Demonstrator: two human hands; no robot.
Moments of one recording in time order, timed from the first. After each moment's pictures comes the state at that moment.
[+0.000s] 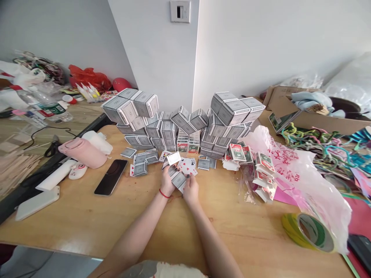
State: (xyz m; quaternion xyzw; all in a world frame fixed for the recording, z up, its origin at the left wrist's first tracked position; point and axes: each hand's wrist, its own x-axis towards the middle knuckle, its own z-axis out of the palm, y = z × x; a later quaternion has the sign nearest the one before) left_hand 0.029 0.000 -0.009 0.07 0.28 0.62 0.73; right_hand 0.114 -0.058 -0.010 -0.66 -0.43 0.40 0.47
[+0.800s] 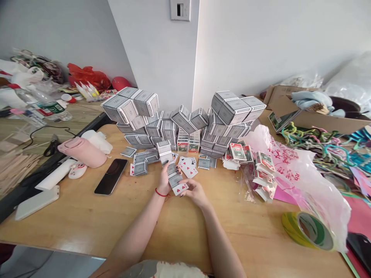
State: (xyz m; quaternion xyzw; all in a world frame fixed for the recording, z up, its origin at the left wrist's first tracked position) left_hand 0.016 -0.007 0.005 0.11 0.26 0.56 0.78; right_hand 0.148 -0.066 -0.012 -0.36 -0.48 0.65 0.47
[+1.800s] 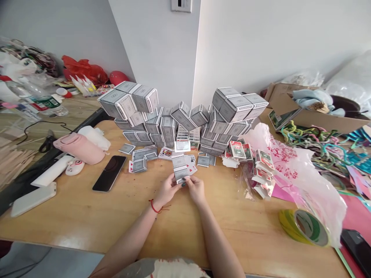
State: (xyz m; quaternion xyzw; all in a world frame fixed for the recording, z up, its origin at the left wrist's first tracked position) left_hand 0.006 -0.062 0.006 0.46 0.35 0.46 0.67; right_hand 0.142 -0.064 -0.020 -0.54 -0.45 0.49 0.52
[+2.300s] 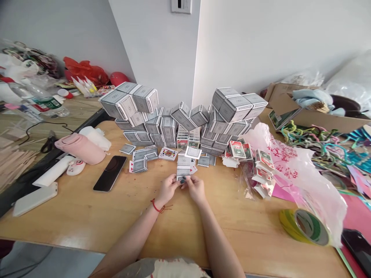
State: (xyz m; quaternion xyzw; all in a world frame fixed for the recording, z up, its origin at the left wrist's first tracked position) left_hand 0.007 -0.056 -0.010 0.48 0.41 0.44 0.63; right_hand 0.142 -0.066 -0.012 -0.52 -0.46 0.52 0.50
